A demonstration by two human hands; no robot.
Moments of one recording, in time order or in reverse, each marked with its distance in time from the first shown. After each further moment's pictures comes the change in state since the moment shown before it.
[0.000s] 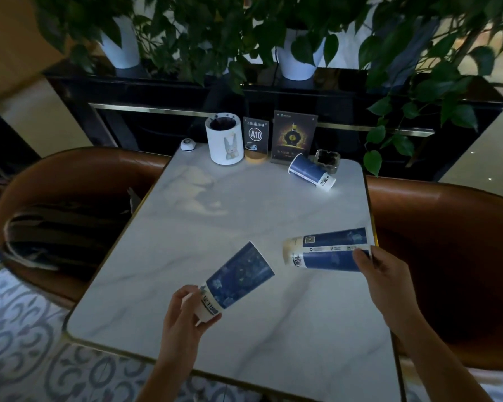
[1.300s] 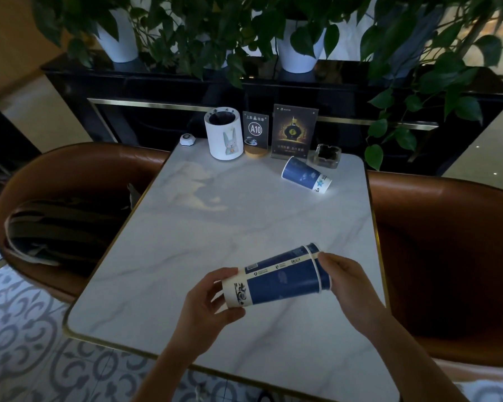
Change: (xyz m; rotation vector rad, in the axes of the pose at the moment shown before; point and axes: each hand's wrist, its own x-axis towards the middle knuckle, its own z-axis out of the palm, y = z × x) left_hand -0.004 0.012 0.027 0.351 -0.391 0.213; right_hand -0.019 -0.029 0.036 0.400 -0.297 0.363
